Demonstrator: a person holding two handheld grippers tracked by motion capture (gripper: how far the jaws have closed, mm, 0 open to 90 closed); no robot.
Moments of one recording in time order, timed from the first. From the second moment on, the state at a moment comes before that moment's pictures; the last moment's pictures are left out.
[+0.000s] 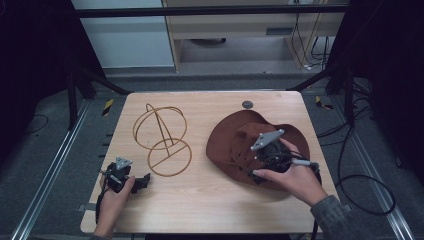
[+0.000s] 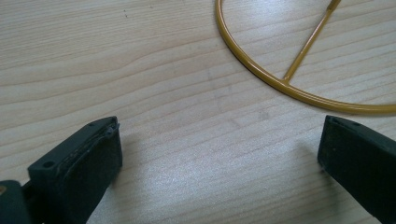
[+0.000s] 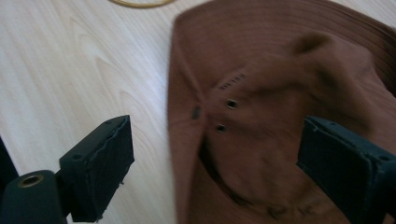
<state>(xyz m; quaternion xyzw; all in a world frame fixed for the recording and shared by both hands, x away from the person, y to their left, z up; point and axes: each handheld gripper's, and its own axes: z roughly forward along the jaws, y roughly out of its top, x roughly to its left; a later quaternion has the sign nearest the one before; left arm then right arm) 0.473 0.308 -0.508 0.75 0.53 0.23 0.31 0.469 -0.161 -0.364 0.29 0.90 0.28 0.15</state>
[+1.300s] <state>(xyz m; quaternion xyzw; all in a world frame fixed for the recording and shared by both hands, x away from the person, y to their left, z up) 0.468 0.309 -0.508 0.76 0.53 0.23 0.31 0.564 -0.171 -0.343 0.28 0.93 0.20 0.10</state>
